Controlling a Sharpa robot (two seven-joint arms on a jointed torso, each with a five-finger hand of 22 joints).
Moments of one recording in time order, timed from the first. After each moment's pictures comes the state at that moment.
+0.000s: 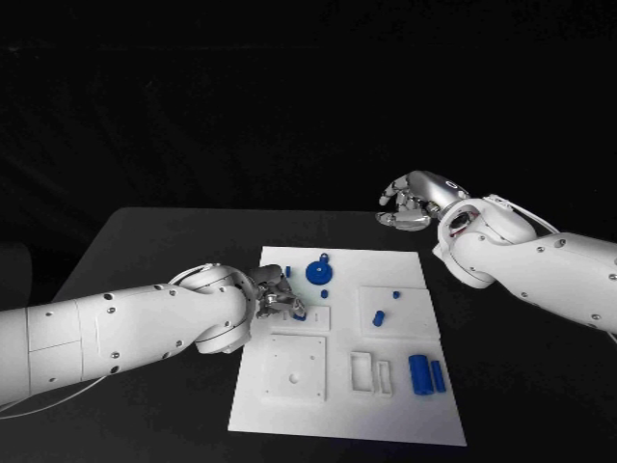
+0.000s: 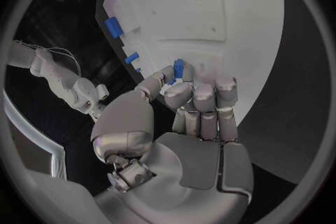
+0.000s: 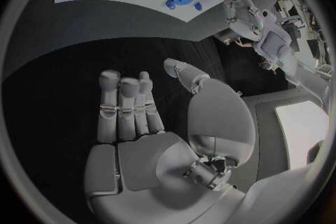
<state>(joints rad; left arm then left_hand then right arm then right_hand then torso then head) 1.31 -0.66 -0.24 1.47 -1.02 -0.22 -0.44 0.84 0.01 0.64 -0.27 0.39 1.13 0.08 0.36 0.46 1.46 -0.09 1.08 0.83 1.20 -0.16 1.41 0.77 0.08 1.02 -0.17 1.16 1.31 1.32 -0.73 -0.03 1.33 -1.40 -0.47 -0.24 0.99 -0.30 0.68 -0.08 0.40 0.92 0.12 0.32 0.42 1.04 0.02 1.05 1.05 1.22 -0.09 1.12 0.92 0.20 1.16 -0.03 0.91 1.29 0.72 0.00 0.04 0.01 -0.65</state>
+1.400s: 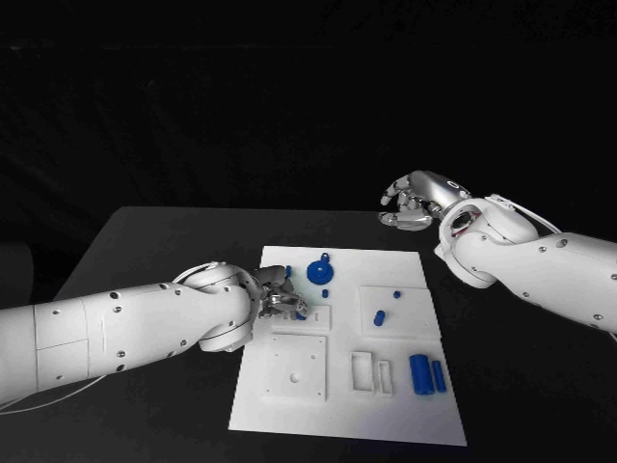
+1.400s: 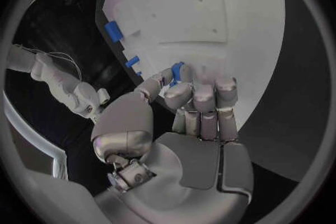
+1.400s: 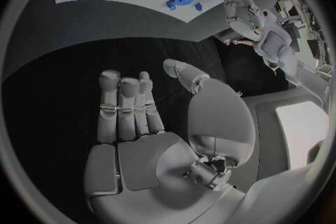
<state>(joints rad) 1.31 -0.64 -0.24 1.46 -1.05 -0.19 -0.44 0.82 0.01 0.64 -0.25 0.41 1.13 0.08 0.42 0.84 1.46 -0.09 1.09 0.83 1.20 -0.17 1.42 0.77 0.09 1.02 -0.17 1.17 1.31 1.32 -0.73 -0.03 1.33 -1.40 -0.47 -0.24 0.99 -0.30 0.68 -0.08 0.45 0.92 0.12 0.32 0.42 1.04 0.01 1.06 1.04 1.22 -0.09 1.12 0.92 0.20 1.16 -0.03 0.91 1.29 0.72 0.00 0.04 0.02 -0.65</state>
